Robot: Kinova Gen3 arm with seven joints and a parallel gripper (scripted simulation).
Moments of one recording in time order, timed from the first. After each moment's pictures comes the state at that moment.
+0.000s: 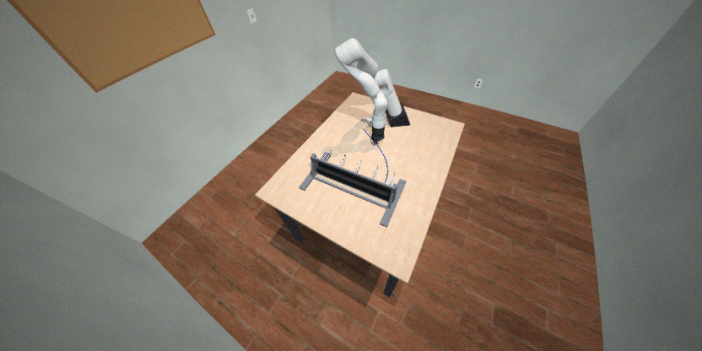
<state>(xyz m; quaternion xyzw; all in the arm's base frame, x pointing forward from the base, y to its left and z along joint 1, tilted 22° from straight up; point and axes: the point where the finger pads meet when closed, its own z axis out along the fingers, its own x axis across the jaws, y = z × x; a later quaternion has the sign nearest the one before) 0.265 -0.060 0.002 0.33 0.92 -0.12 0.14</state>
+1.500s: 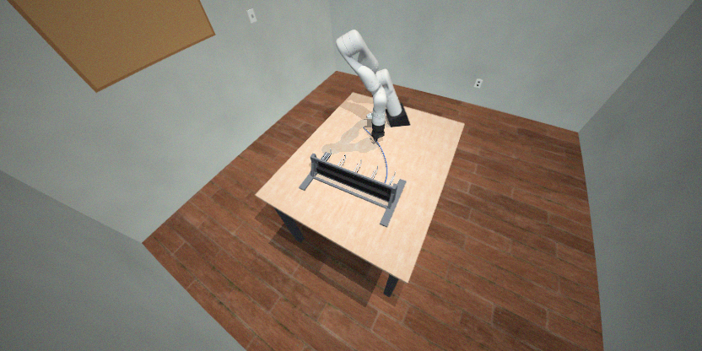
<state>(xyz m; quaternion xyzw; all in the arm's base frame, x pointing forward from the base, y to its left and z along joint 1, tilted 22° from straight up) 0.257 -0.055 0.021 0.33 0.92 -0.13 0.14</state>
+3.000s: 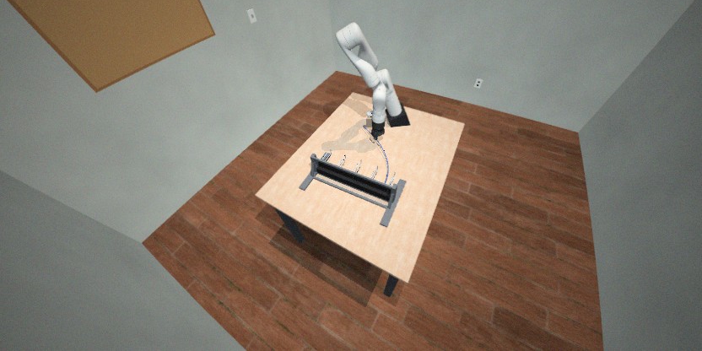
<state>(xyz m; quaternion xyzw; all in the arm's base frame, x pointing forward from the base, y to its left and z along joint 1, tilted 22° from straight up) 0.258 -0.048 0.040 0.33 0.92 -0.13 0.14</state>
